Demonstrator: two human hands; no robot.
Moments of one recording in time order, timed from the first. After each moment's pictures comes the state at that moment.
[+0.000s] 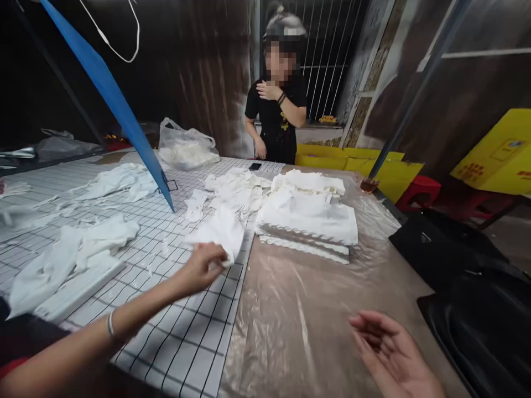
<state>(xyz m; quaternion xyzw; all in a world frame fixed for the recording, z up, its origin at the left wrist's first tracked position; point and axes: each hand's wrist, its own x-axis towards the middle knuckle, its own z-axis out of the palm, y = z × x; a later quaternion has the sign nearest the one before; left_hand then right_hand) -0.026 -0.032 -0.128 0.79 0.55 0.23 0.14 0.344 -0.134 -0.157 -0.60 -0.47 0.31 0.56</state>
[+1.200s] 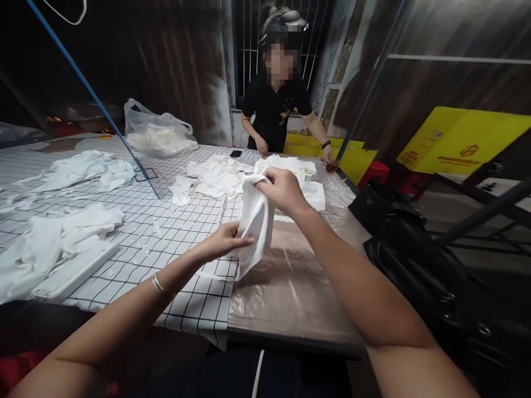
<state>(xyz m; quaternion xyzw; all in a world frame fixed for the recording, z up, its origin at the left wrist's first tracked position) 0.024 -0.041 -0.103 0.63 0.37 0.38 0.58 0.208 -0.005 -0.010 -0.49 -0.72 0.18 0.46</state>
